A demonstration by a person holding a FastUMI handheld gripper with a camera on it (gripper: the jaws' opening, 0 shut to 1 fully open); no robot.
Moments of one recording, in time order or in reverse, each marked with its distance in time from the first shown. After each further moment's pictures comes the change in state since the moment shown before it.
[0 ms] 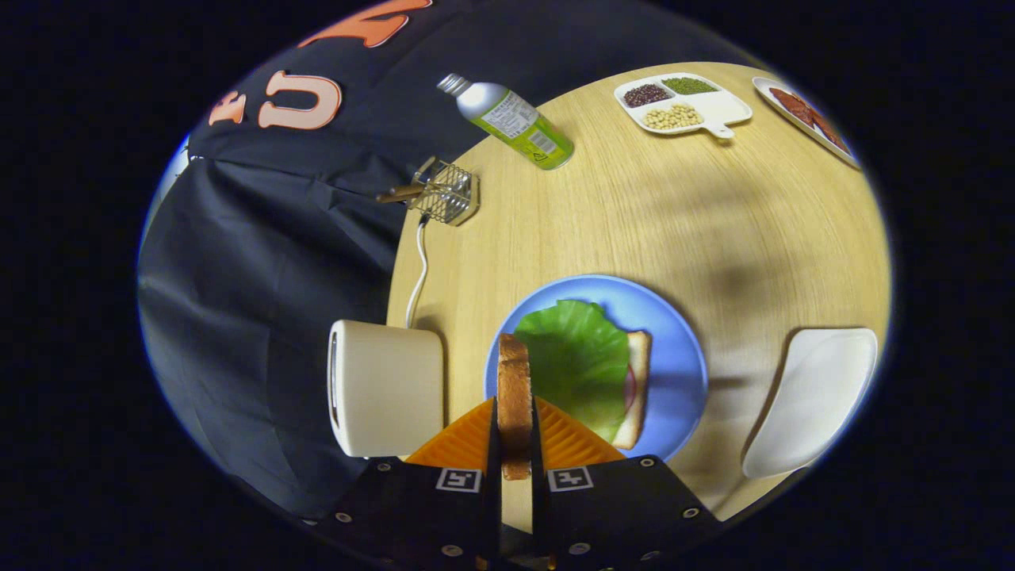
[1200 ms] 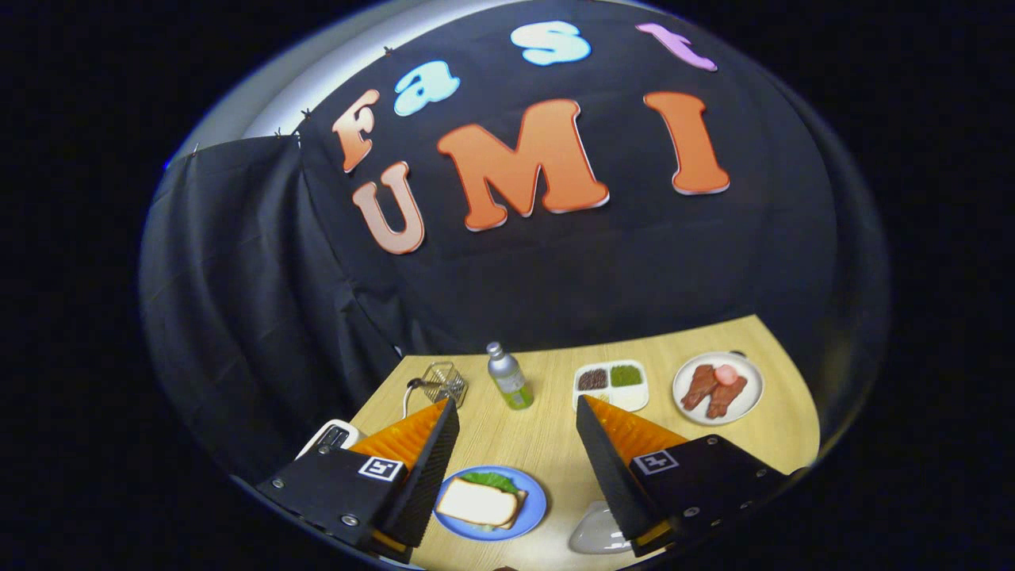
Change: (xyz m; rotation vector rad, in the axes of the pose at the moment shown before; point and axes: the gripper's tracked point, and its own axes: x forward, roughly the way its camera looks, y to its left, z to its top) arm -0.276 0.058 0.152 -0.419 -0.816 -0.192
